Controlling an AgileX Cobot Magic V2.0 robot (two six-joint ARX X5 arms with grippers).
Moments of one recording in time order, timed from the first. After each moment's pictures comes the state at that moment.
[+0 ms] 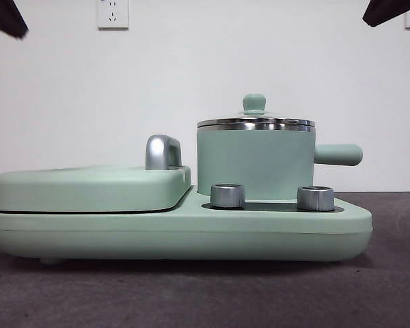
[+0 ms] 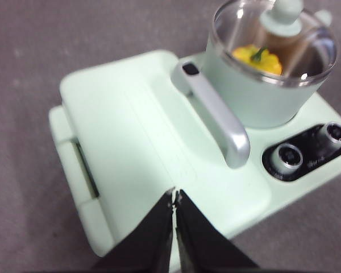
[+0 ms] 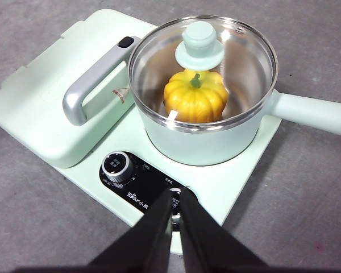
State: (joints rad) left arm -0.48 0.74 0.86 -0.65 0.03 -0.06; right arm 0.50 0.80 0.91 -0.69 -0.15 0.07
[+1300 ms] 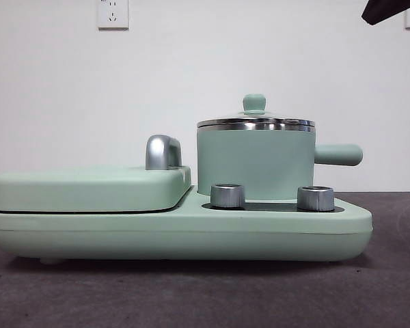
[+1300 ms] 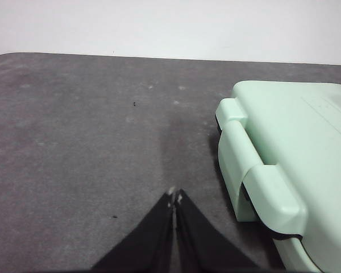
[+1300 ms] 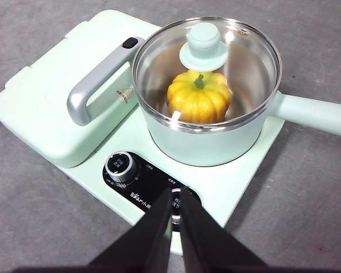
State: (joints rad) left arm -0.05 0.01 0.03 -0.17 0.02 -0.05; right arm 0.50 0.80 0.91 -0.69 -0.15 0.07
